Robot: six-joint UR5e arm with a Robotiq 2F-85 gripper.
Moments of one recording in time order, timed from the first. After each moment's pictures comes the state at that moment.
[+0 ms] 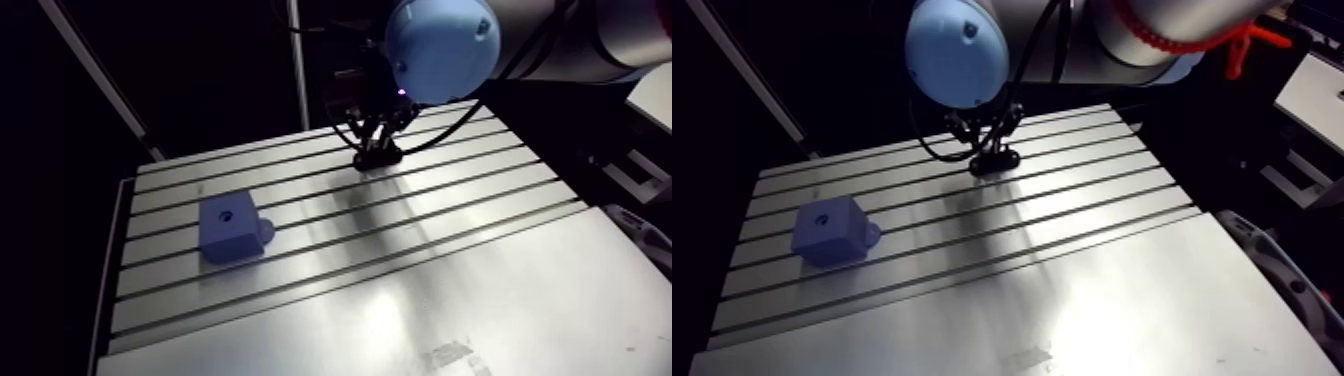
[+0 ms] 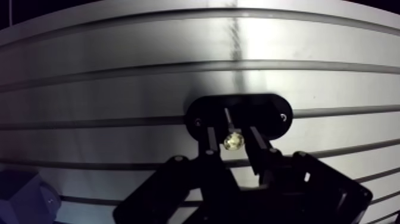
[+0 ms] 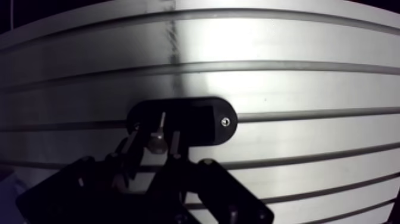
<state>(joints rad) -0.32 -1.12 1.85 -2.40 -1.53 -1.84</state>
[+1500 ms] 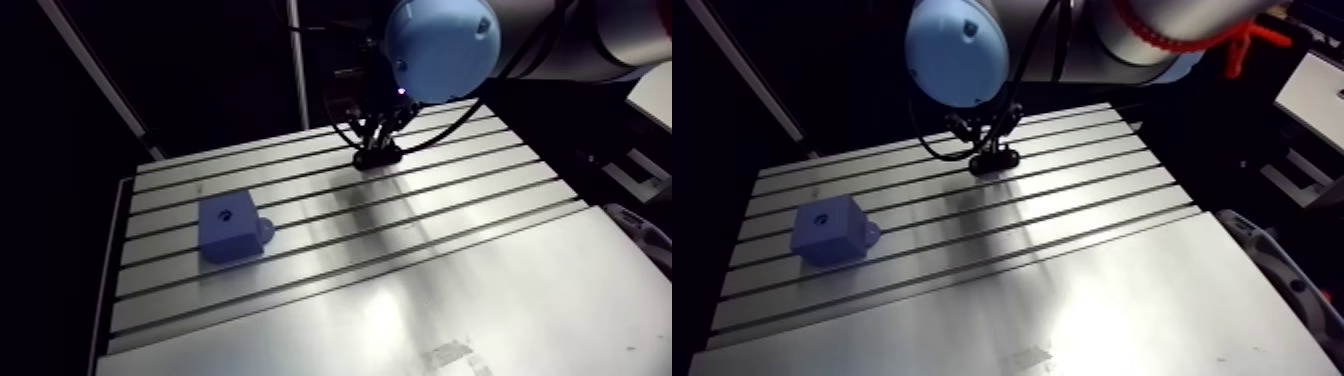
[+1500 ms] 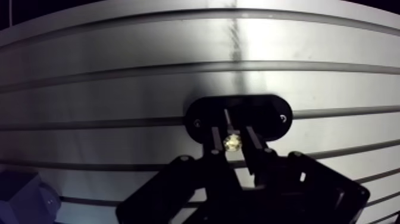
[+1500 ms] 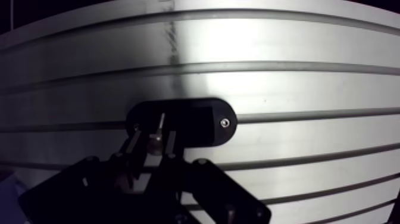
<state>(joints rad) -0.32 -1.12 1.85 -2.40 -1.53 -1.84</state>
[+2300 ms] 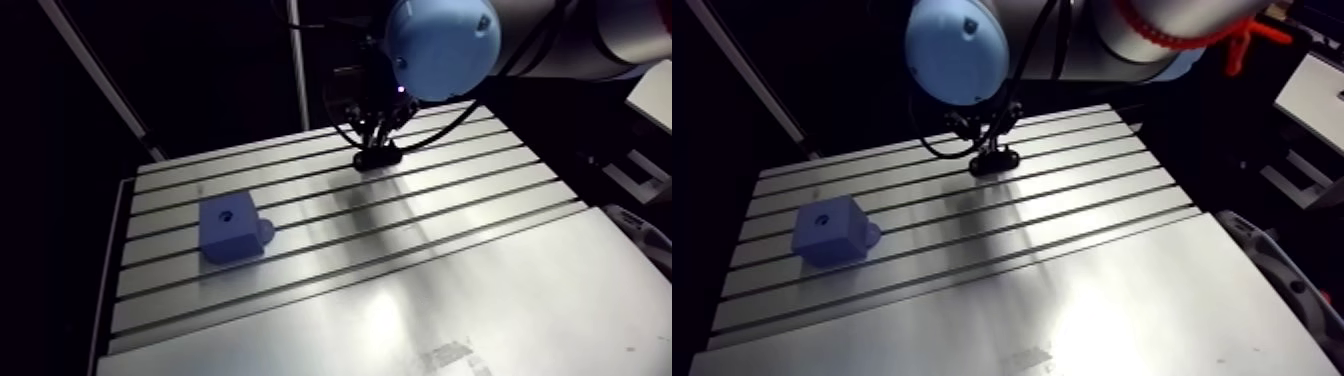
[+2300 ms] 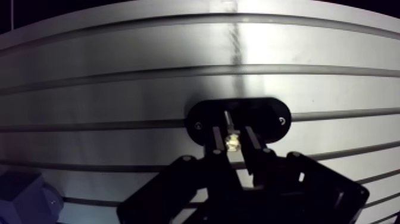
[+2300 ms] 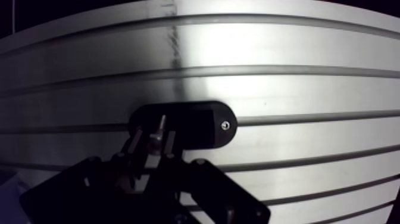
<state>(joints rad) -0.32 -1.13 1.84 -2.40 -1.52 -1.84</state>
